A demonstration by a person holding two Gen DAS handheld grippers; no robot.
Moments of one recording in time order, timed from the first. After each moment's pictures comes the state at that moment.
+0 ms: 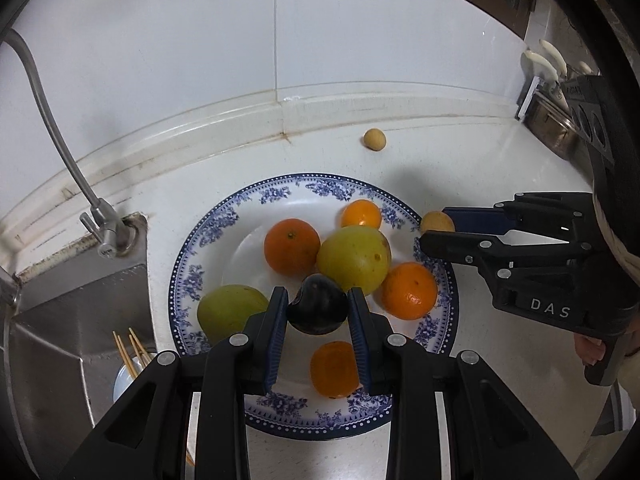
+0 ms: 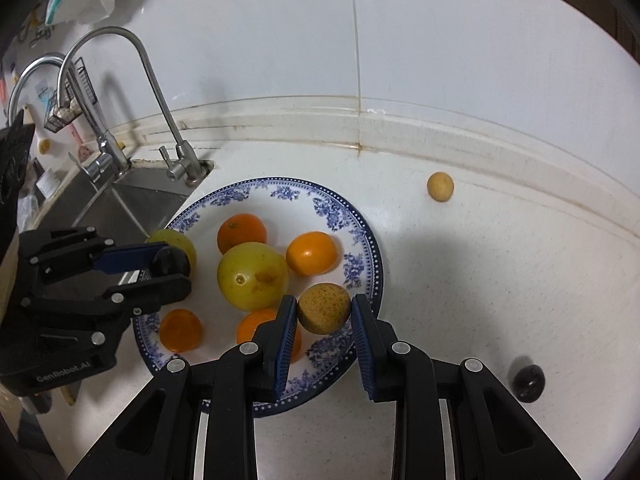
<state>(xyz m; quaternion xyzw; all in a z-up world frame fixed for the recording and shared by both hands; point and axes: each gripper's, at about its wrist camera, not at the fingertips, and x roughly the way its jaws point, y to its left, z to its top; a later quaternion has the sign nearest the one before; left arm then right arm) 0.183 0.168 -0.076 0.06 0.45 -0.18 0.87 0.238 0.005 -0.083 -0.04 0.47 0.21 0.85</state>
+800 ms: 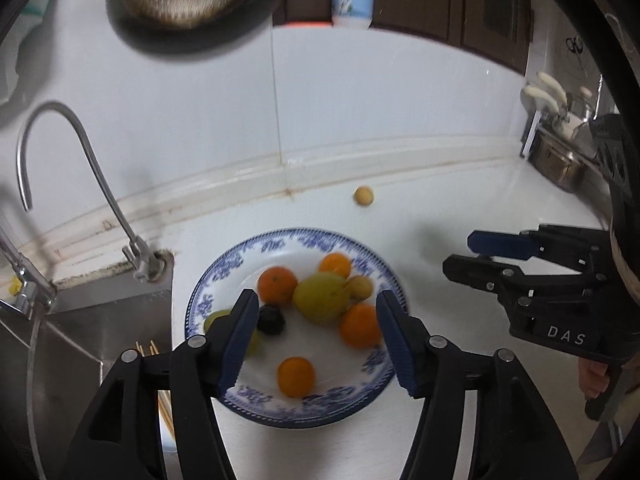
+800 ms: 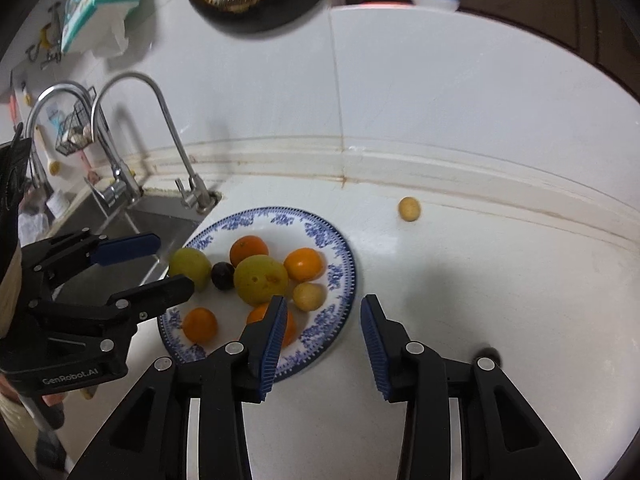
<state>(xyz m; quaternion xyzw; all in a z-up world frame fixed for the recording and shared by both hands) 0.139 0.135 -0.018 0.05 0.38 -0.12 0.92 0.199 -0.034 -0.036 -0.01 0.42 0.20 0.89</state>
